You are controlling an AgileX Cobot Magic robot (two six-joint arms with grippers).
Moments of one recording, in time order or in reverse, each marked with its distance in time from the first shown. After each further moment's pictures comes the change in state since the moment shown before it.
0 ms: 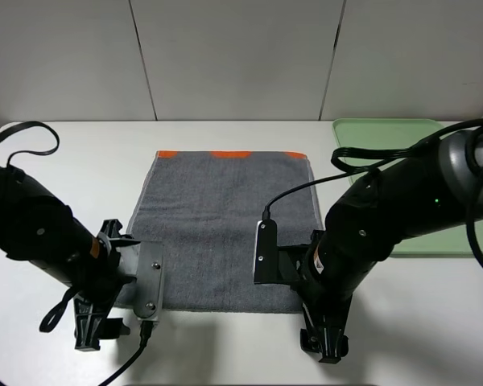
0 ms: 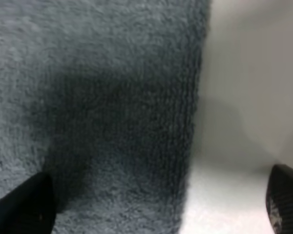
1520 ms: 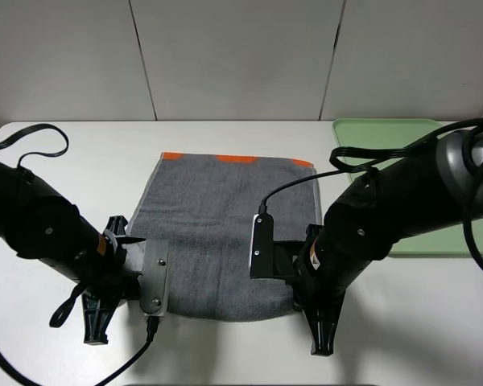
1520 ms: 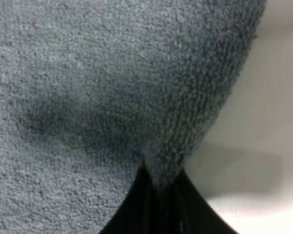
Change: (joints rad) left arm 0.000 0.028 -0.008 0.002 -0.027 0.007; right arm 0.000 0.003 -0.005 -0.005 -0.043 0.000
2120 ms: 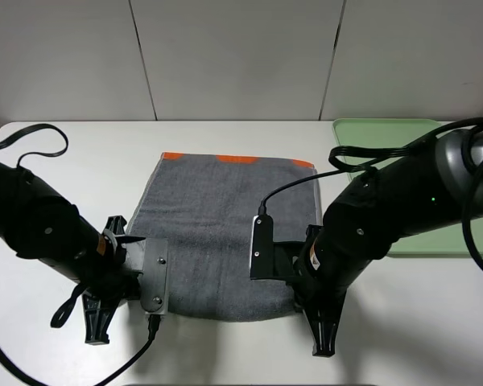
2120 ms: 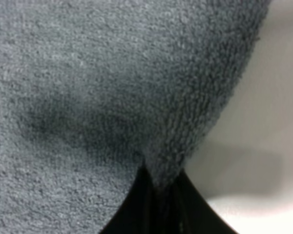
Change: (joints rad) left arm 0.000 -0.011 0.000 0.000 0.006 -0.022; right arm 0.000 0.000 -0.002 -0.008 0.032 0.004
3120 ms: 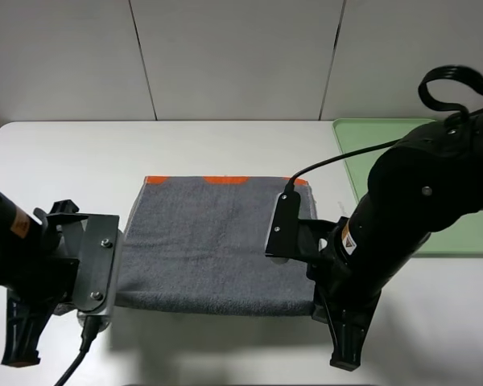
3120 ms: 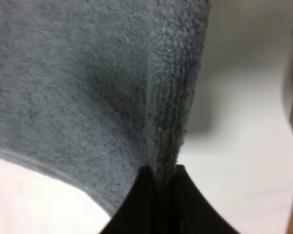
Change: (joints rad) left arm -0.001 -0.474 0.004 -0.071 0.481 -0.006; right arm 0.011 -0.287 -0.002 0.126 0.309 0.095
